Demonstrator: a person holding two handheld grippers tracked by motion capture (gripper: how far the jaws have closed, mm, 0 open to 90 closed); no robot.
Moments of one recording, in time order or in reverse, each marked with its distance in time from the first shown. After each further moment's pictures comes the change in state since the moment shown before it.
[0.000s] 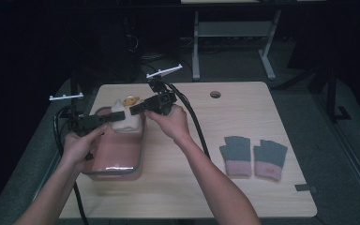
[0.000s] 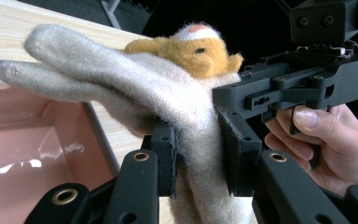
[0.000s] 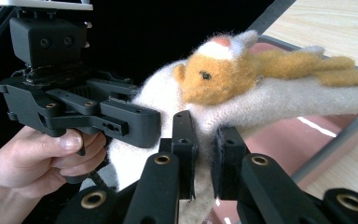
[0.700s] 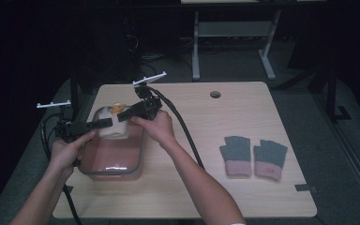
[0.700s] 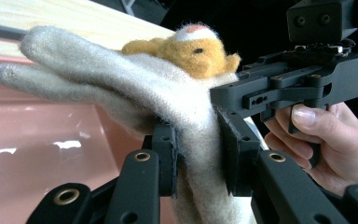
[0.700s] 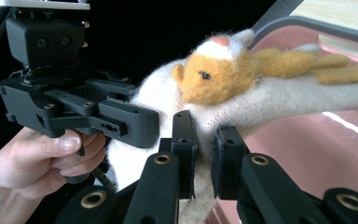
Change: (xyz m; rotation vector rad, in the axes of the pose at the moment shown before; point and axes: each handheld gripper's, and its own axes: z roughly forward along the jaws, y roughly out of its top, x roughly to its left) left arm 0.030 -0.013 -0.025 0.012 0.056 -0.053; right arm -0.003 -0.001 0.049 0.046 0.055 0.033
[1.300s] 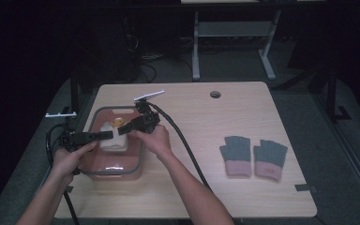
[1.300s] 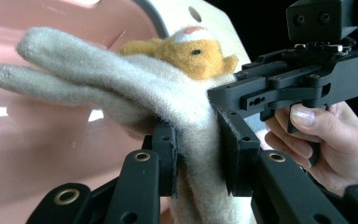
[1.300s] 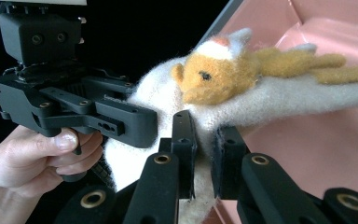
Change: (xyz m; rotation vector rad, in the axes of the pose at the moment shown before) left arm 0.033 -0.025 0.010 0.111 0.031 -0.062; right arm -0.031 -0.033 0.038 0.029 0.042 0.112
